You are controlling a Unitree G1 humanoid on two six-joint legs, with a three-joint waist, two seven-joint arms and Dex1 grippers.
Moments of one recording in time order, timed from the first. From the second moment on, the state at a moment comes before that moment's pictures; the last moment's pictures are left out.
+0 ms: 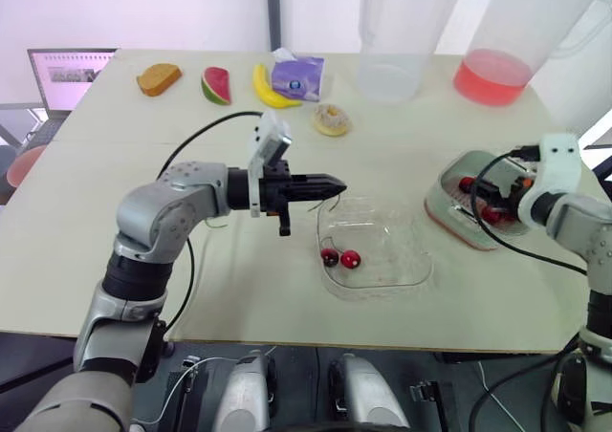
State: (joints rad) left arm -0.72 0.46 -0.11 -0.18 -0.68 0.84 -0.95; right arm -0.44 -0.76 -0.41 -0.22 0.56 1.14 0.20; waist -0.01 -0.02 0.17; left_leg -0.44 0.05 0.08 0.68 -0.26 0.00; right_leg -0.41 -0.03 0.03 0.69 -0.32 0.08
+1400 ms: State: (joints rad) left arm -0.45 0.49 0.21 -0.01 -0.64 1.01 -0.50; right arm -0.35 -1.03 -0.20 -0.59 0.91 0.93 0.88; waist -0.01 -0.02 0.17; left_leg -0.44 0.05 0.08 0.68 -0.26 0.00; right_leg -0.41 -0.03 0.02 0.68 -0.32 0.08
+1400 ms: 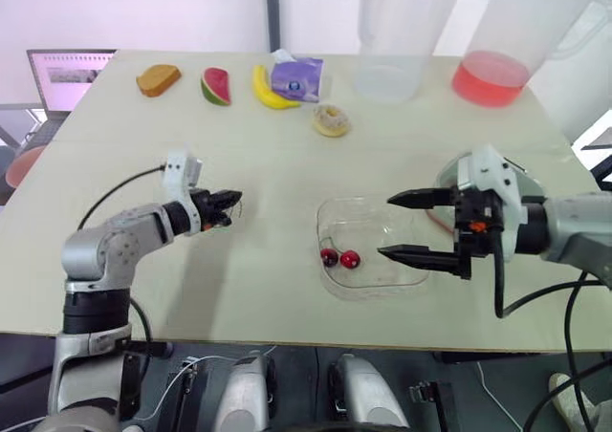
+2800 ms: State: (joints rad) left arm -0.50 0.64 0.16 -0.10 -0.56 0.62 -0.85; right arm -0.37 -1.02 -0.19 -0.61 0.97 1.01 0.75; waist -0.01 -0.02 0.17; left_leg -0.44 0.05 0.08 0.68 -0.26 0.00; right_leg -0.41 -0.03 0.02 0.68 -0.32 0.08
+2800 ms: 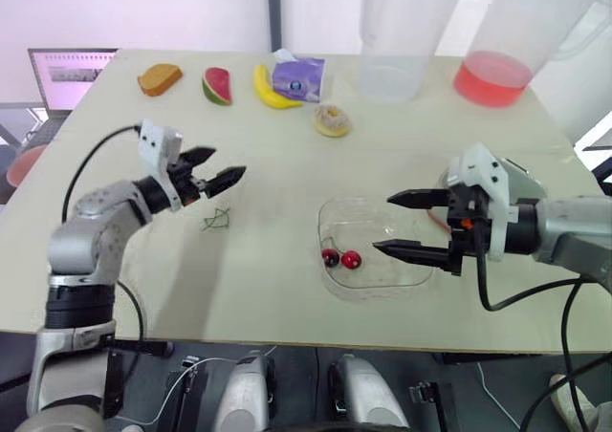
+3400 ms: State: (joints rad) left arm -0.51 0.90 0.01 -0.29 -0.64 0.56 -1.38; right arm -0.60 -1.07 0.12 -0.56 0.86 1.11 0.85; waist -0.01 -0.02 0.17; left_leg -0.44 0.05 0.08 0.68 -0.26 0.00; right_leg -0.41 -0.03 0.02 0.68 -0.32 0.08
